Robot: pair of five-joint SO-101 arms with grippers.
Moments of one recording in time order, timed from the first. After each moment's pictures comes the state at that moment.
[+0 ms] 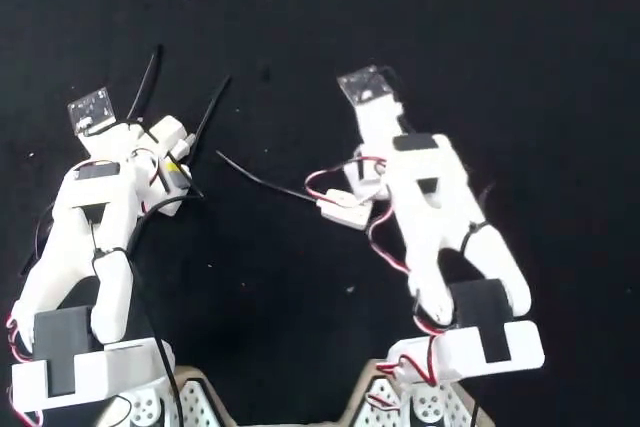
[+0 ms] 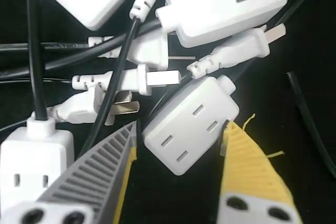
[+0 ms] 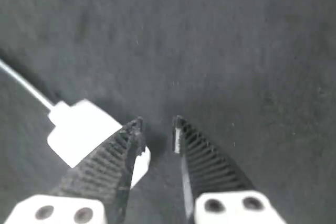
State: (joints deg) left arm -15.0 -10.1 44.2 41.0 15.4; right arm -7.4 -0.7 33.0 48.2 12.7
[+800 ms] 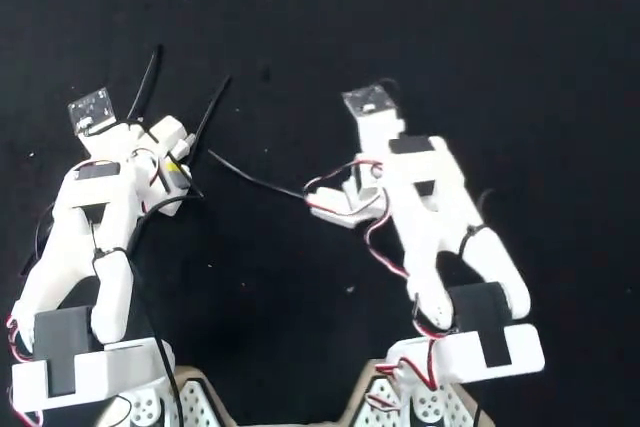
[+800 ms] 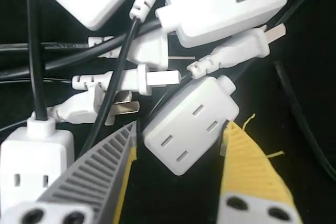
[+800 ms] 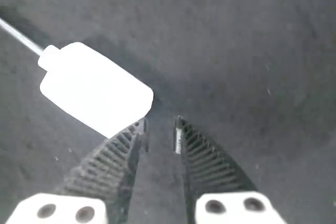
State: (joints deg) left arm -15.0 -10.2 44.2 41.0 15.4; right arm -8.7 -1.6 34.8 57.3 7.9
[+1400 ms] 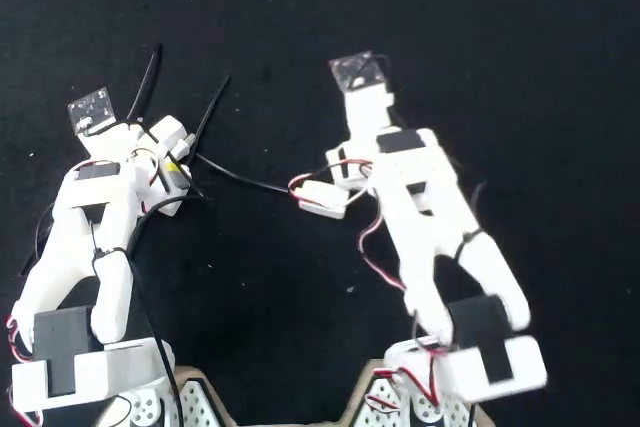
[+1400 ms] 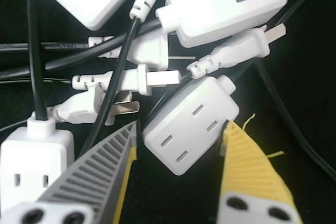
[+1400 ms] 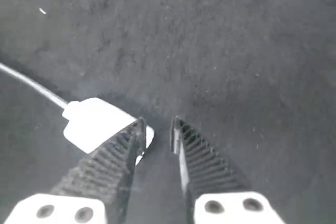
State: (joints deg) left arm -15.1 -10.2 44.2 41.0 15.4; right arm -11.8 -6.7 30.5 53.6 1.2
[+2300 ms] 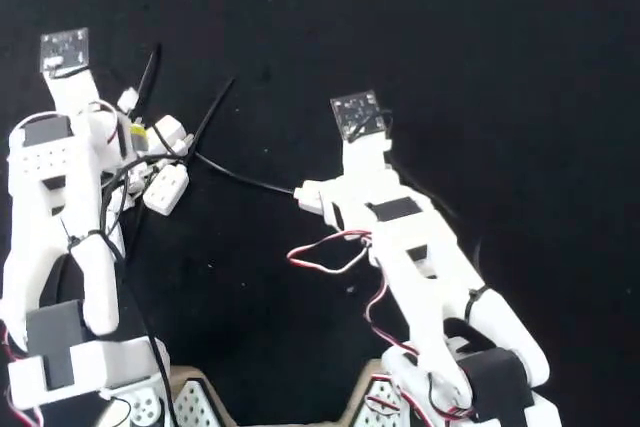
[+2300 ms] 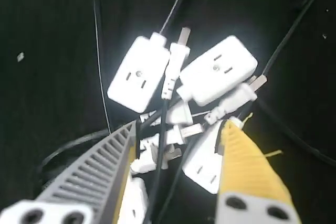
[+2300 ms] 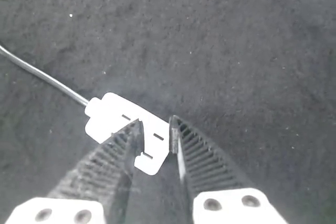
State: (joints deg) left arm -21.5 -8.3 21.0 54.5 -9.5; right arm -16.0 -21.2 59.5 26.6 -1.7
